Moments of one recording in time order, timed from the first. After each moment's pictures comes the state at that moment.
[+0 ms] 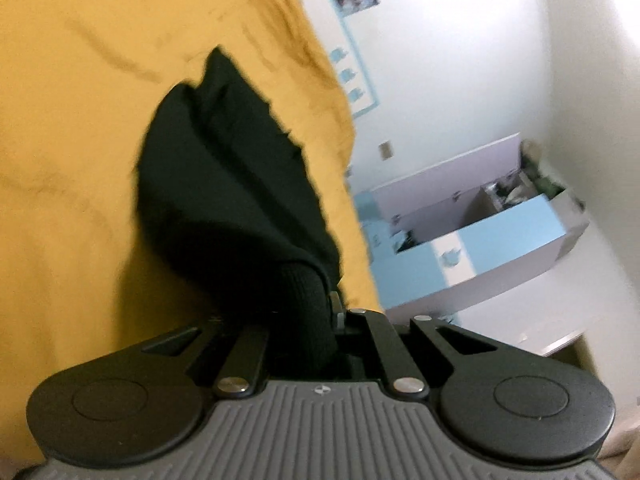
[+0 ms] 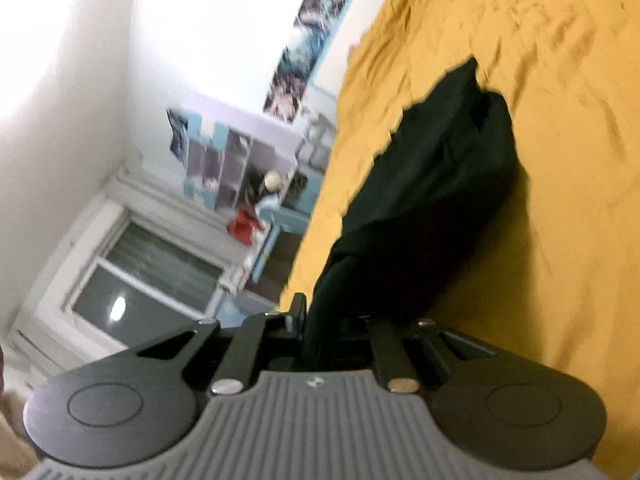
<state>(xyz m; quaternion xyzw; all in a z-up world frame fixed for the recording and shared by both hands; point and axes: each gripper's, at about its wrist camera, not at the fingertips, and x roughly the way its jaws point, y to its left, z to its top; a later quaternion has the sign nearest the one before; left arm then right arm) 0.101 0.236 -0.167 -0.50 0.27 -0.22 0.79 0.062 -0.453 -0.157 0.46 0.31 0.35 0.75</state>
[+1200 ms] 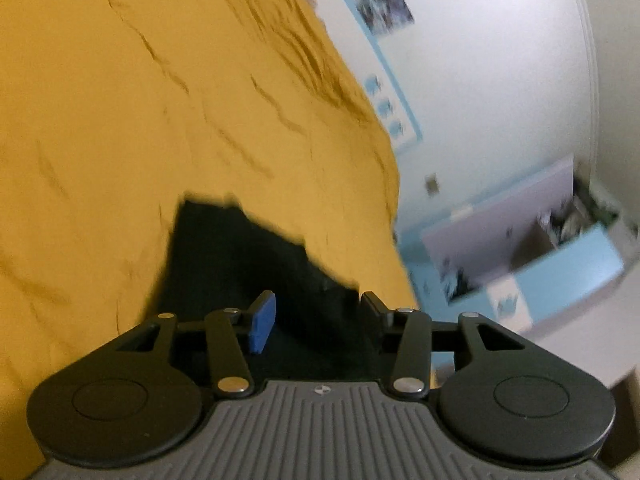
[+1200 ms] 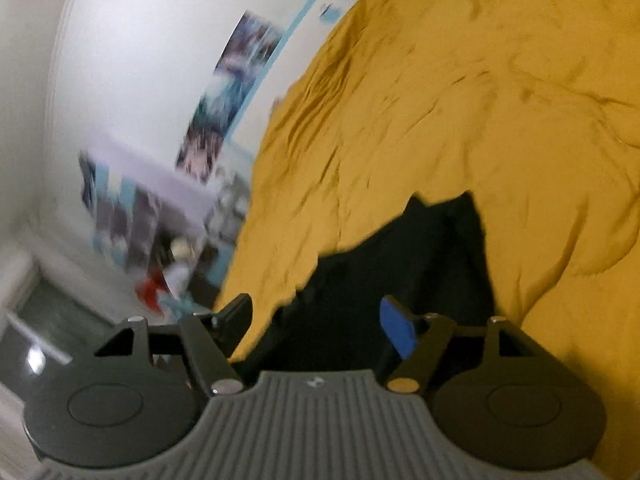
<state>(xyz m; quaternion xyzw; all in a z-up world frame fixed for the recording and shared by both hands) 0.395 0.285 -0.154 -0.44 0.30 -0.17 0.83 0.426 -0.399 -0.181 0.41 0.32 0.23 0.82</state>
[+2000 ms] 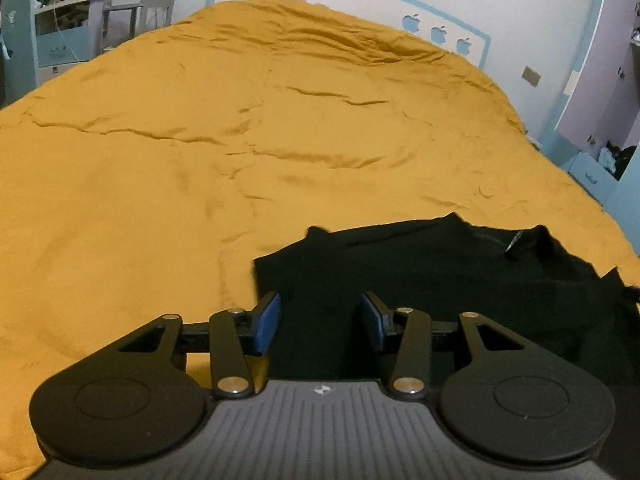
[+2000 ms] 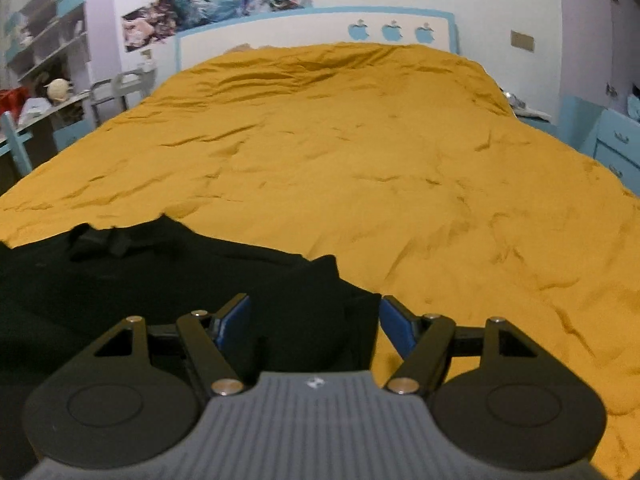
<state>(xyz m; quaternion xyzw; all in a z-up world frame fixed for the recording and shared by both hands) 0.480 0.222 -0.173 -0.12 0.34 -0.03 0.93 0.502 -0.321 -0.201 0.01 0.32 0.10 0.94</state>
